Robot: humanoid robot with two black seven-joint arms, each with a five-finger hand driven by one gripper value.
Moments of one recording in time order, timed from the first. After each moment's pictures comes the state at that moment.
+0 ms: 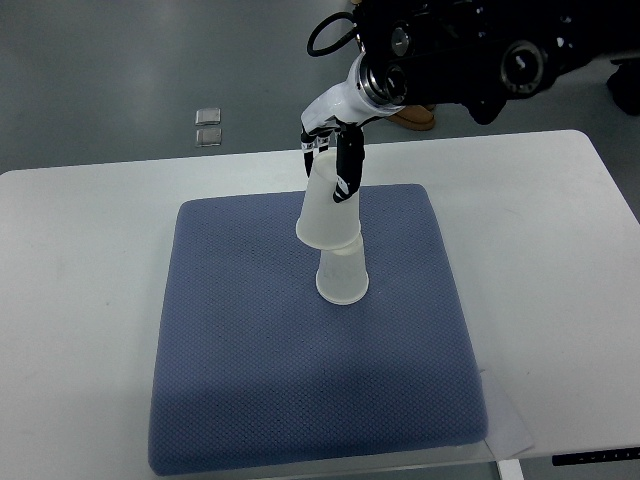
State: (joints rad) left arm -0.03 0.00 -0.06 -0.14 -0.04 0.06 -0.03; right arm 2.32 0.00 -0.99 1.35 -0.06 0.27 -0.08
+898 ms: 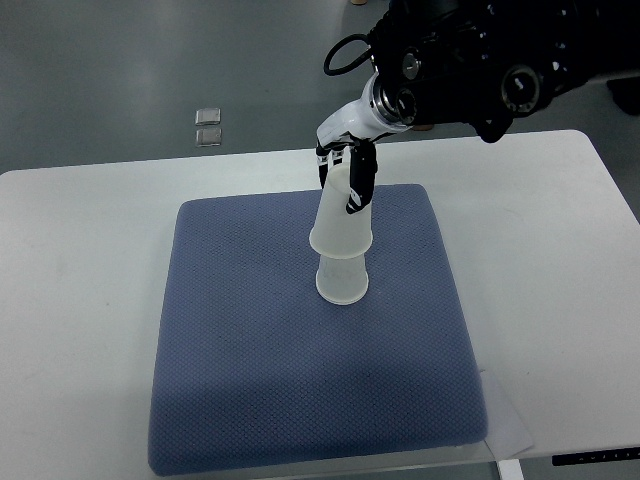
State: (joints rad) left arm -0.03 0.00 -0.06 -0.14 -0.04 0.06 -0.03; right arm 2.28 0.00 -1.01 1.36 -0.06 0.24 -0.08
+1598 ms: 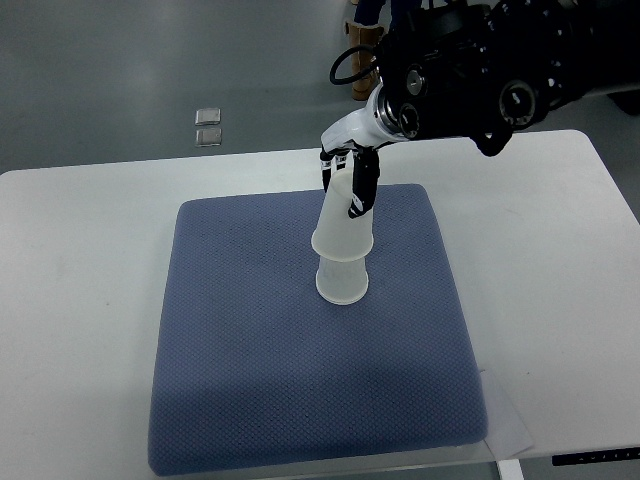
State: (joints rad) left arm -0.03 0.00 -0.06 -0.14 -0.04 0.06 -0.03; right arm 2.25 0.00 -1.02 1.37 -0.06 0.19 -0.08
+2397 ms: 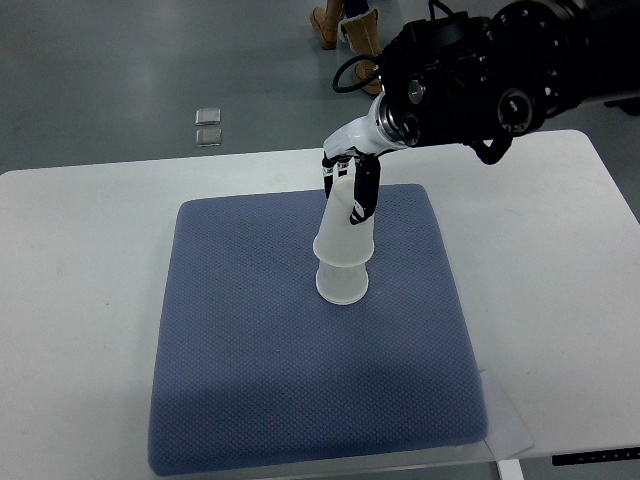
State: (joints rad) left arm -0.03 0.00 -0.06 -0.14 -0.04 0.06 -0.03; right arm 2.23 0.00 -1.02 1.37 -0.06 0.18 -0.08
